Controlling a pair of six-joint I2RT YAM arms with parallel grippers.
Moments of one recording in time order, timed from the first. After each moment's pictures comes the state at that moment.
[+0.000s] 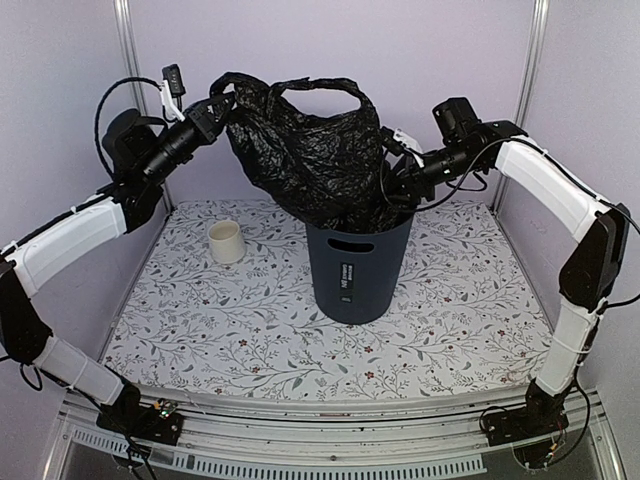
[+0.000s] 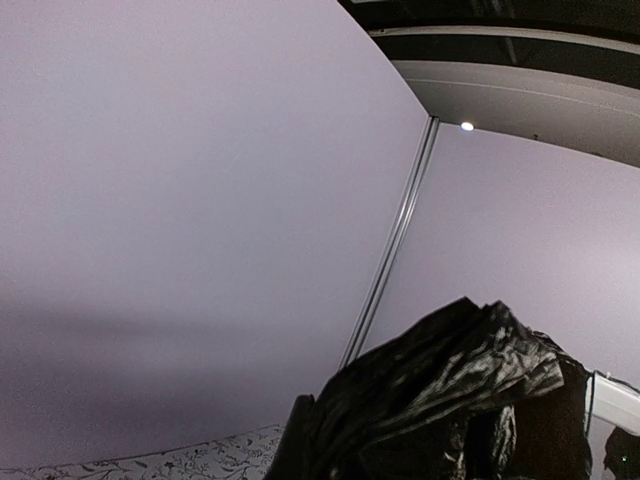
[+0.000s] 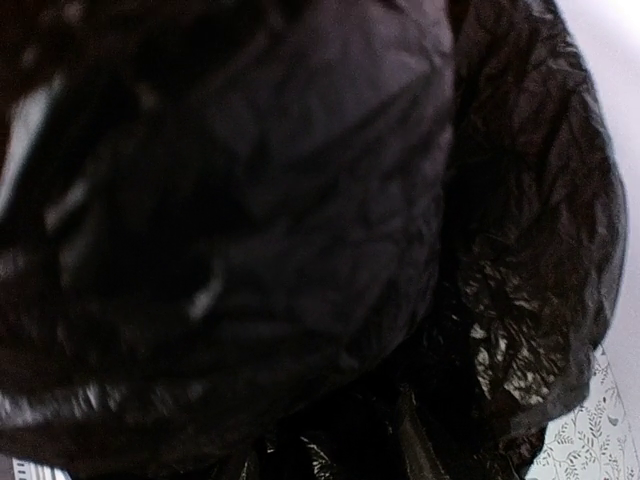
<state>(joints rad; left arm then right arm) -0.41 1.41 1.26 0.56 0.28 -0.49 0.45 1.84 1.97 -0.93 -0.67 -0.61</state>
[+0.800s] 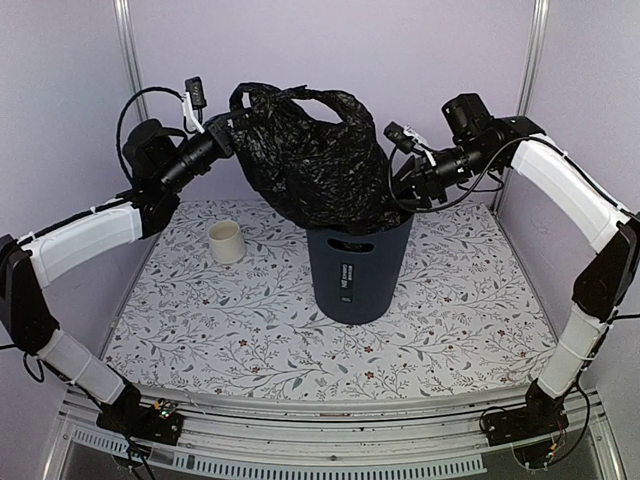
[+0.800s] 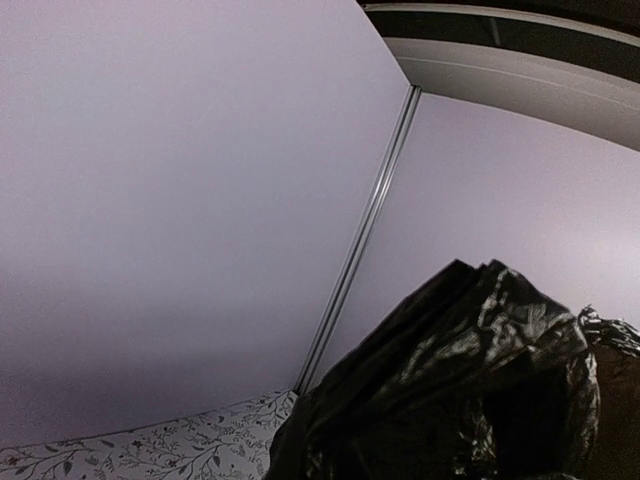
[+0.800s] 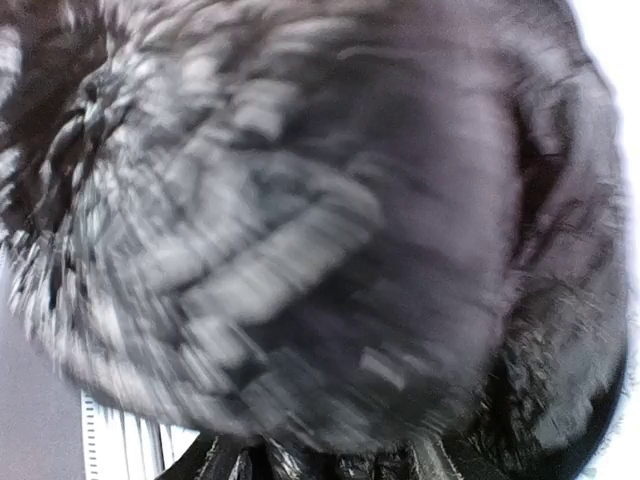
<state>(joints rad) -0.46 1.47 1.22 0.63 0.31 -0.51 0.48 1.76 1.93 -1.03 -0.76 -0.54</state>
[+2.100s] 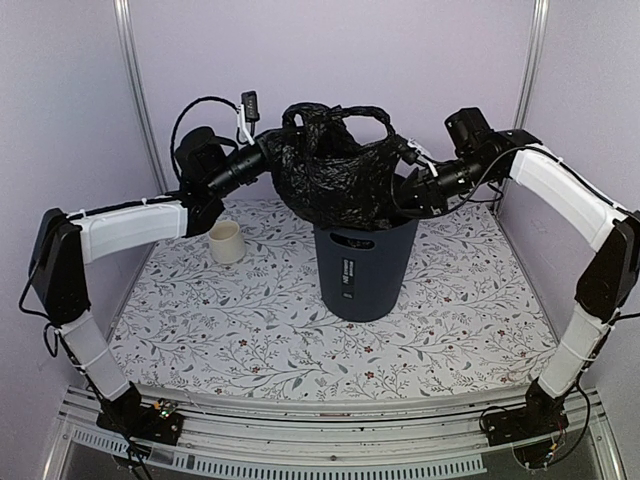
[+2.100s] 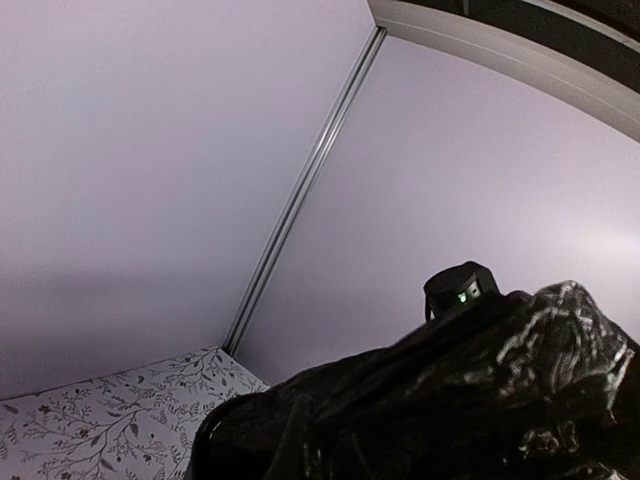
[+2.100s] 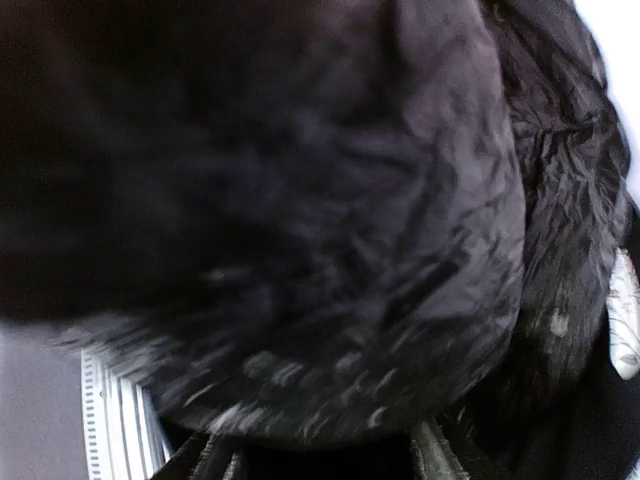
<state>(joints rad) -0.57 1.70 1.32 0.72 0.39 -0.60 0.45 1.78 1.84 -0.95 -0.78 -0.49</state>
